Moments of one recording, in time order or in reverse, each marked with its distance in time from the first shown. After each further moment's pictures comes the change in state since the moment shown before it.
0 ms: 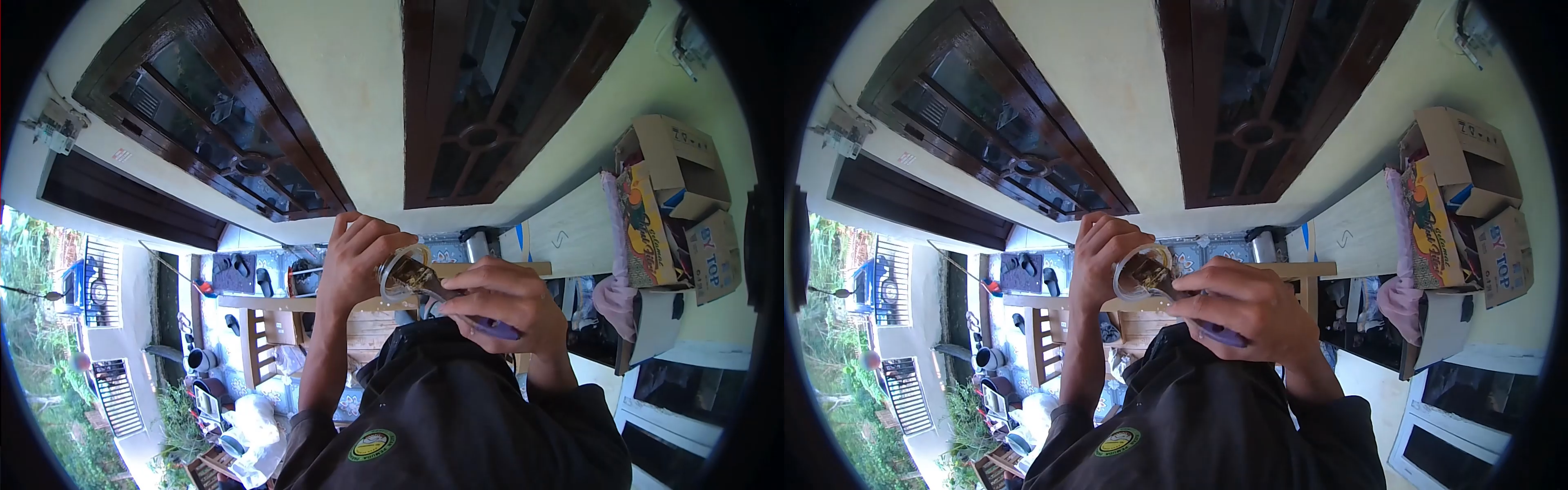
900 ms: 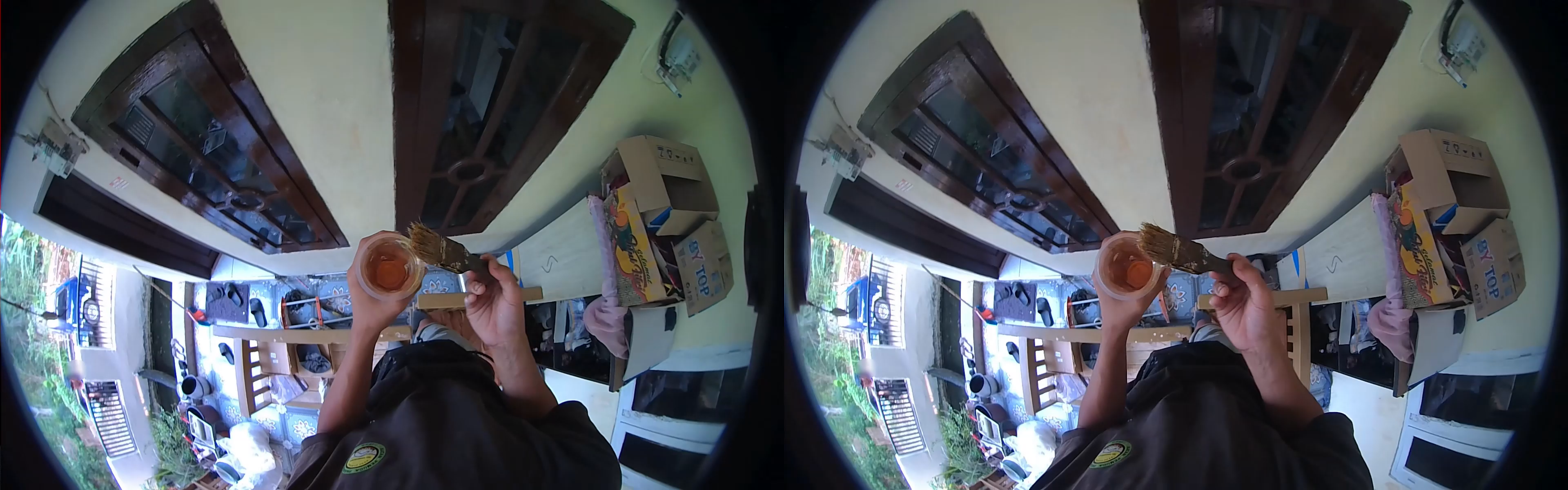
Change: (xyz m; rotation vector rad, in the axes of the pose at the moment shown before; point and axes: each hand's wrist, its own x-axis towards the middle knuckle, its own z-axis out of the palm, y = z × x) left_hand 0.021 0.013 0.045 -0.588 0.305 -0.600; right_hand -0.028 0.067 0.042 1.724 0.884 0.717
